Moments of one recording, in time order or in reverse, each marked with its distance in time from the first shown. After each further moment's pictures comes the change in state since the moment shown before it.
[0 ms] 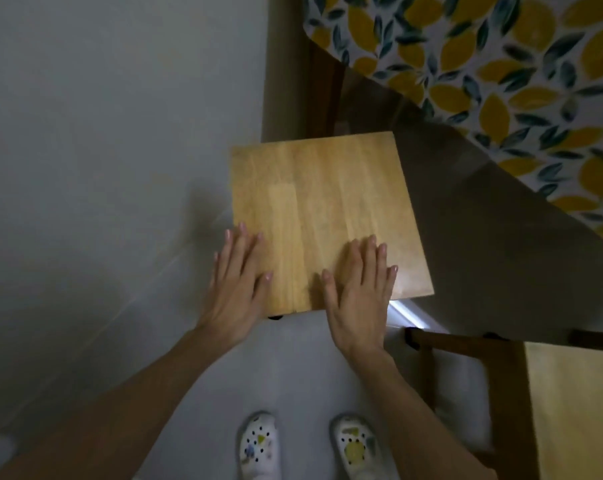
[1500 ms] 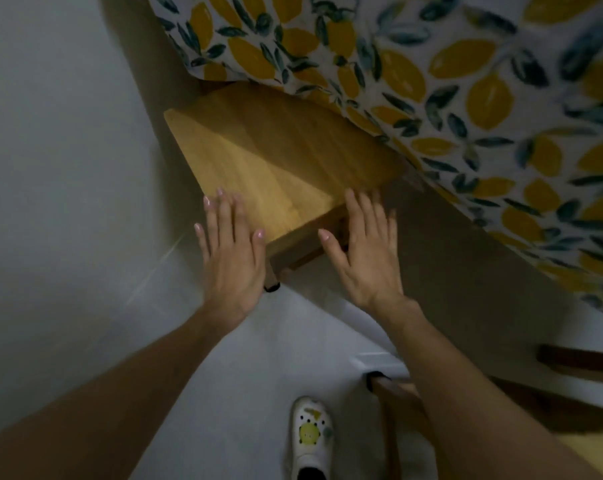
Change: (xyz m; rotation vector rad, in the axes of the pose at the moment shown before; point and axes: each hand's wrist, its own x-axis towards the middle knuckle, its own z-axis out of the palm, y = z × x) left_hand 0.206 0.153 0.039 0.040 0.195 -0.001; right_hand 0.203 0.123 -0.095 0.009 0.015 -0.112
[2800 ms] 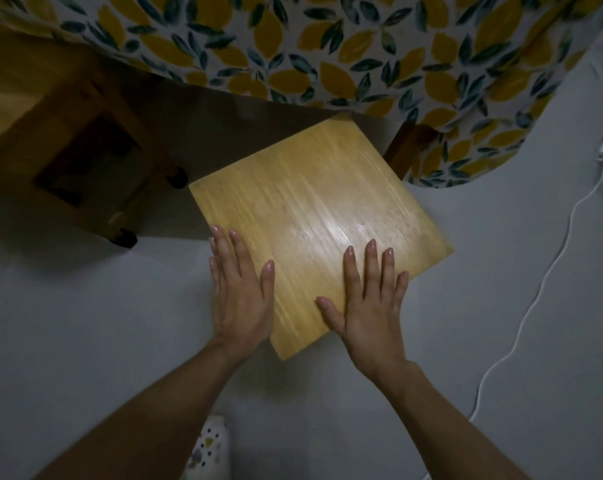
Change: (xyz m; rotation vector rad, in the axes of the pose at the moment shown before) left_hand -0.387 0.210 0.137 -0.036 -0.260 0.373; right_hand -0.498 0.199 -0.028 -0.169 0.130 0.537
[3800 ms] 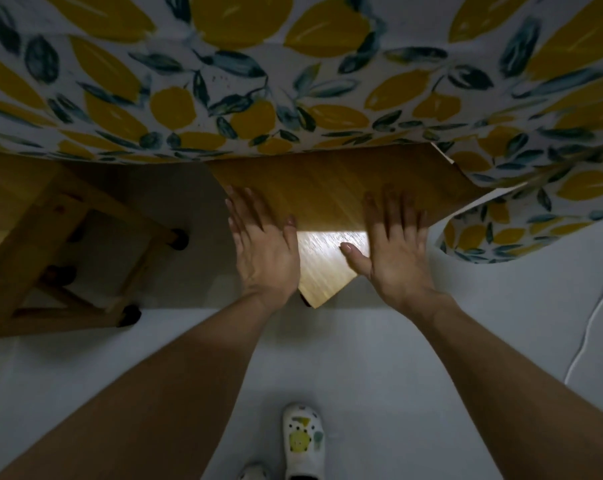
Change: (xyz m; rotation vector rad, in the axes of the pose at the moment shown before) left_hand 0.280 0.057 -0.004 0.052 0.054 -0.023; right_hand 0.289 0.013 -0.044 -0.021 -0.073 -0.001
